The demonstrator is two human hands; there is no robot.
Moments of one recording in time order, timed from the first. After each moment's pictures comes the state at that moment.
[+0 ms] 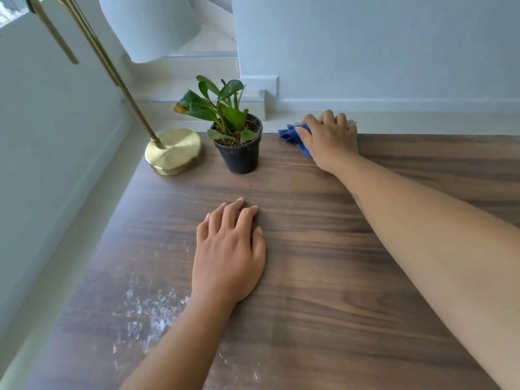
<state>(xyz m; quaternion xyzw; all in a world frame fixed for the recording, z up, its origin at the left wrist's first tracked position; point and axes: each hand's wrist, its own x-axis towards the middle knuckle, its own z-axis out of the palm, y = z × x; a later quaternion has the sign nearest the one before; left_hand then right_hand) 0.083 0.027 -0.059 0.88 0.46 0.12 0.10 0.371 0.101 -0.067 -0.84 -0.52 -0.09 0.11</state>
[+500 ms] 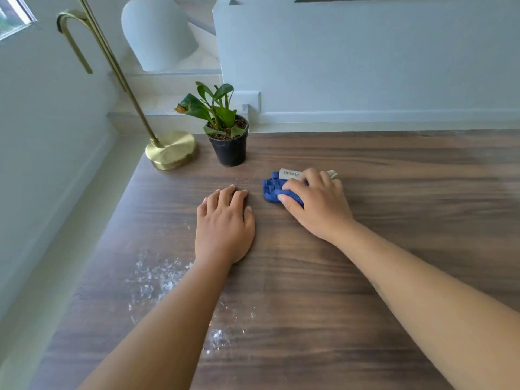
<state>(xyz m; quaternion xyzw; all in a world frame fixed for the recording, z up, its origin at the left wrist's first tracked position) 0.082 0.024 -0.063 0.88 0.45 0.12 0.08 0.266 -0.063 -0.052 -0.80 -0.58 -0.05 0.16</state>
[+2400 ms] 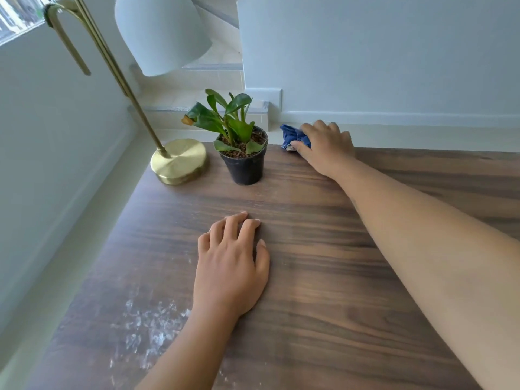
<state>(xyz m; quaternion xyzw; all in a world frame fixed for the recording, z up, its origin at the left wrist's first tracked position) 0.081 0.029 -0.066 0.87 0.46 0.14 0.09 0.373 0.118 -0.056 -0.81 -0.58 -0.06 0.11</state>
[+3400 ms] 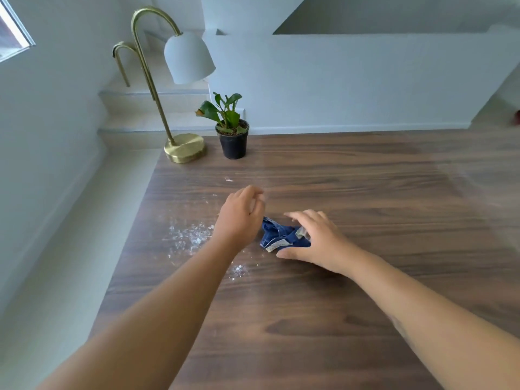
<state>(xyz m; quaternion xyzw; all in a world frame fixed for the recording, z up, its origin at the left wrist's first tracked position) 0.033 -0.039 -0.019 0.85 0.33 0.22 0.34 0.168 -0.192 -0.022 -0.79 -0.55 0.19 0.20</state>
